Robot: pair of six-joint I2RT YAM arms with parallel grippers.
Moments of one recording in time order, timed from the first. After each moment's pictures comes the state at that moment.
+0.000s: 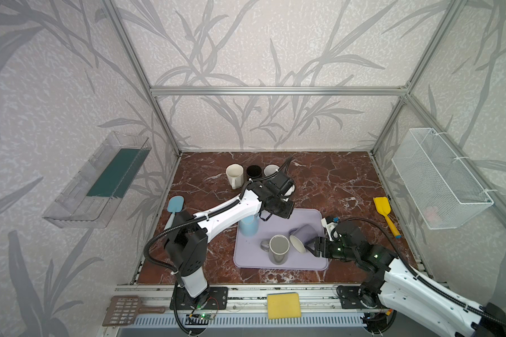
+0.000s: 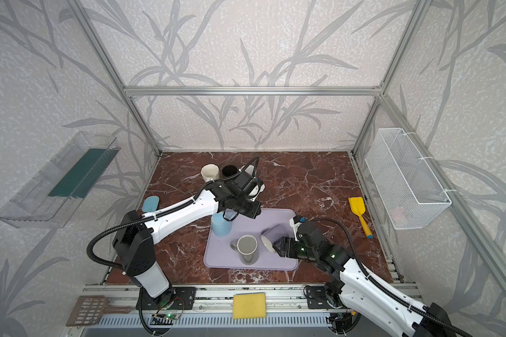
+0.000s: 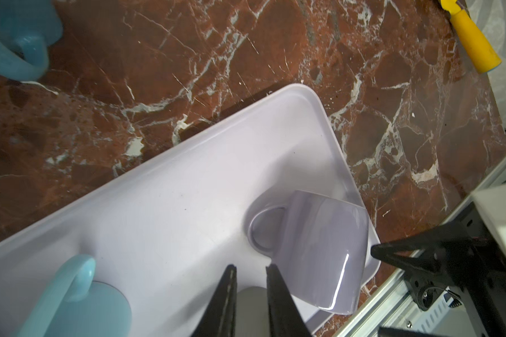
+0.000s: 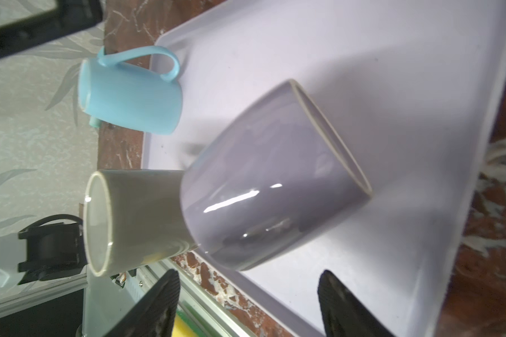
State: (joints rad) left arm -0.81 1.72 1.42 -0.76 0.16 -0.34; right arm 0.67 0.73 0.35 -0.40 -0.28 0.84
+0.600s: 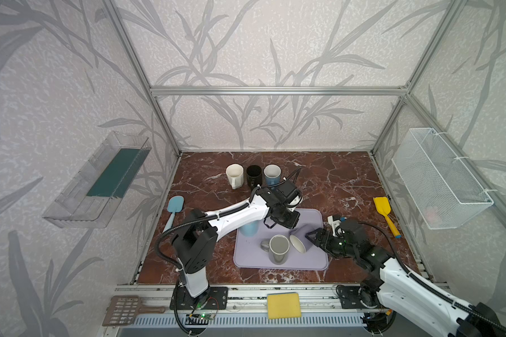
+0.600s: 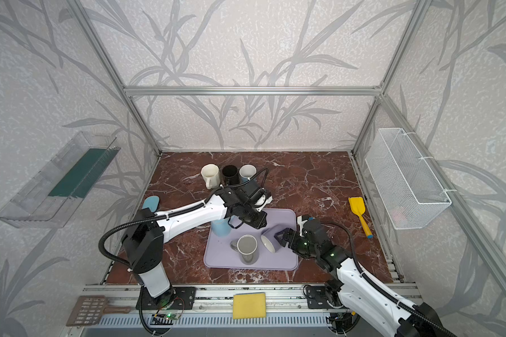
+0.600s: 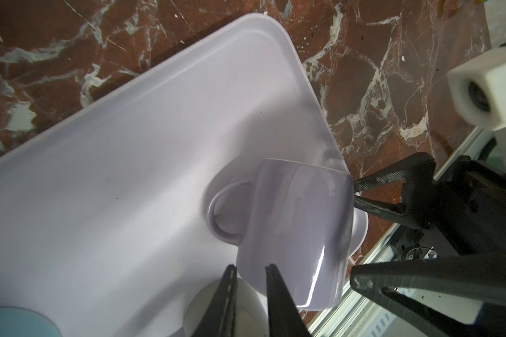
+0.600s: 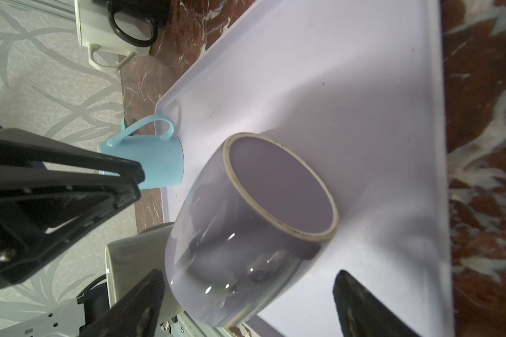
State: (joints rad) left arm -0.87 1.79 1.38 -0.73 0.26 -0.34; right arm 0.54 0.80 0.28 -0.18 -0.36 1.03
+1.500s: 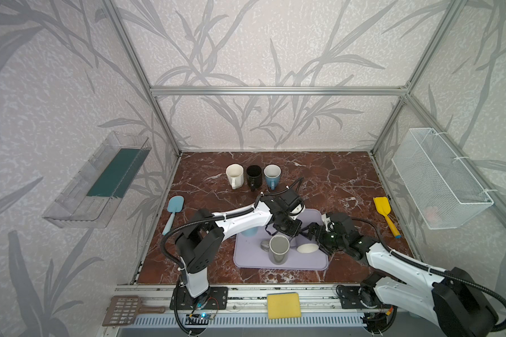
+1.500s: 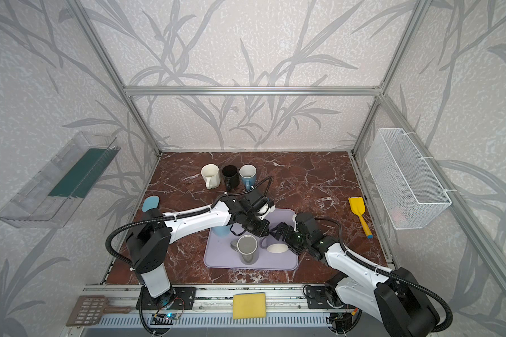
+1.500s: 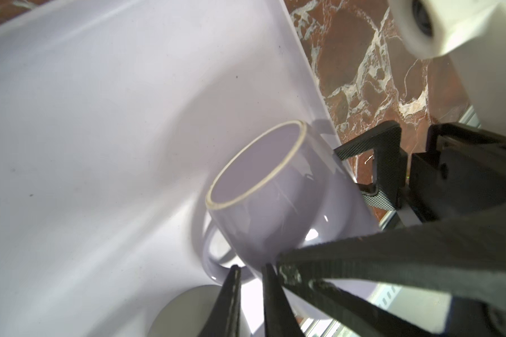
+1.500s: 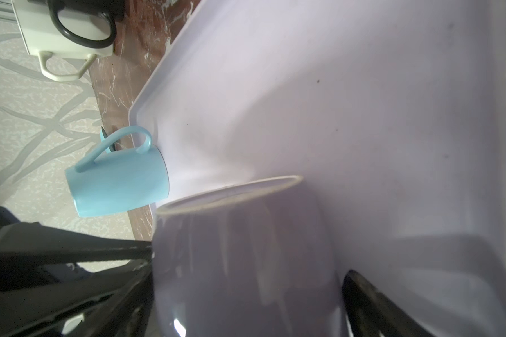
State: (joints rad) left arm -0.90 1.80 1.29 -0.63 0.32 -0.38; right arm 0.54 1.07 0.35 -0.08 -0.38 1.09
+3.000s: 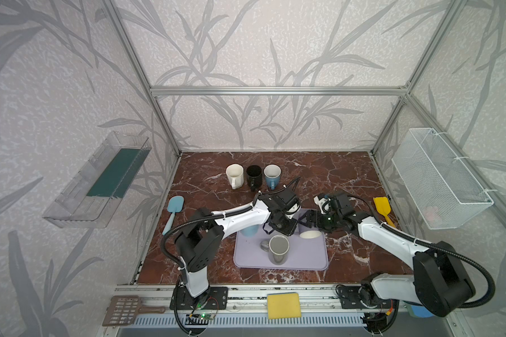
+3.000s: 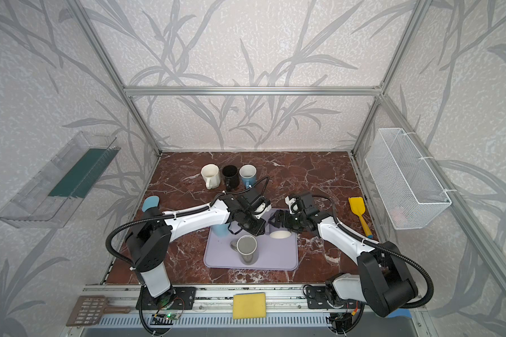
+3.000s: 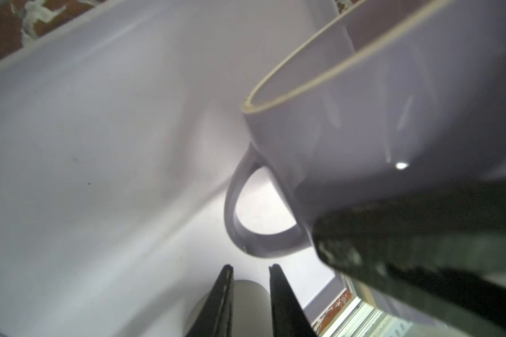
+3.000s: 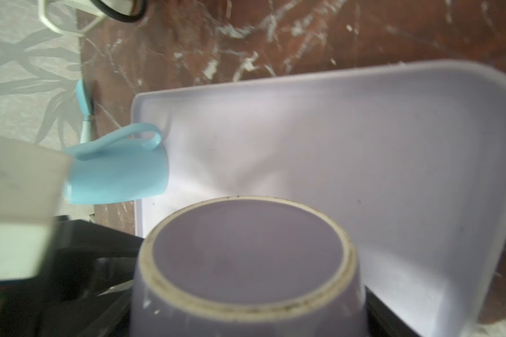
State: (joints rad) left arm -0.86 1.81 1.29 -0.68 0.27 -0.32; right arm 0.40 1.32 0.69 -0.30 -0.51 0.59
